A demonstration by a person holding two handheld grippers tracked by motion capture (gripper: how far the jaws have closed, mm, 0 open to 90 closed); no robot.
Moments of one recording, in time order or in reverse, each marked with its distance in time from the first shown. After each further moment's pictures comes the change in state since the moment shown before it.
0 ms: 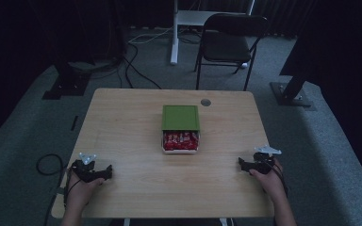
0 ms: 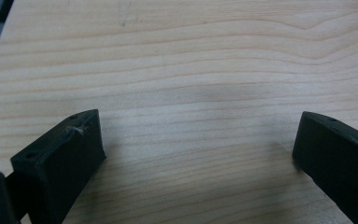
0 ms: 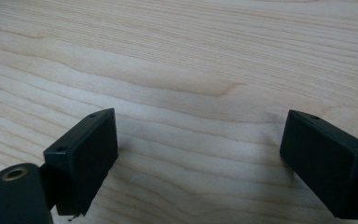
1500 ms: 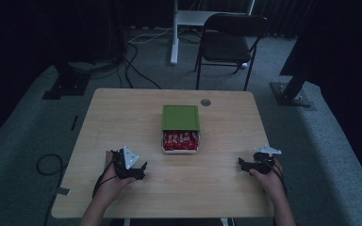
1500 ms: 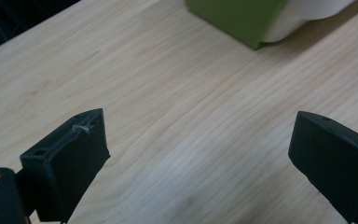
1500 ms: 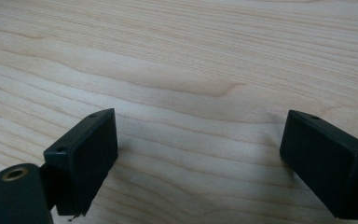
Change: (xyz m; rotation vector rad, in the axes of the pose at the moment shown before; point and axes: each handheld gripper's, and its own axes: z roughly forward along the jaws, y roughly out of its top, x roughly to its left) left arm -0.110 0.039 -0.005 -0.221 -0.158 0.478; right arm 0.000 0.000 0.000 -0.001 0.001 0.002
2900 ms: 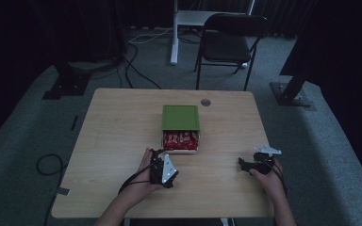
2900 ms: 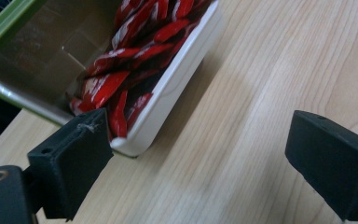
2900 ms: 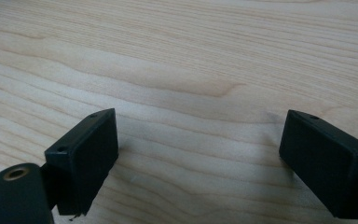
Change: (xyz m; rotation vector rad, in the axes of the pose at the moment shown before) left arm -0.083 0.054 0.014 -0.123 -0.159 0.400; right arm 0.000 0.000 0.000 -0.001 0.001 -0.002
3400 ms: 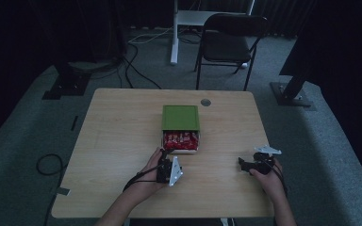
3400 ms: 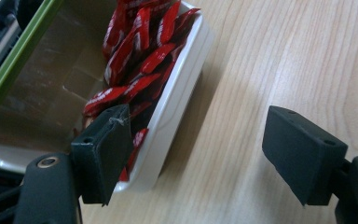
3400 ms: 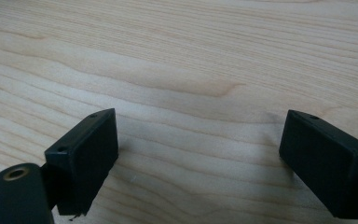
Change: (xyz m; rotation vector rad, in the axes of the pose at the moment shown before) left arm -0.007 0.010 0.014 -0.006 0.041 0.201; right arm 0.000 0.000 0.000 0.000 0.000 0.000
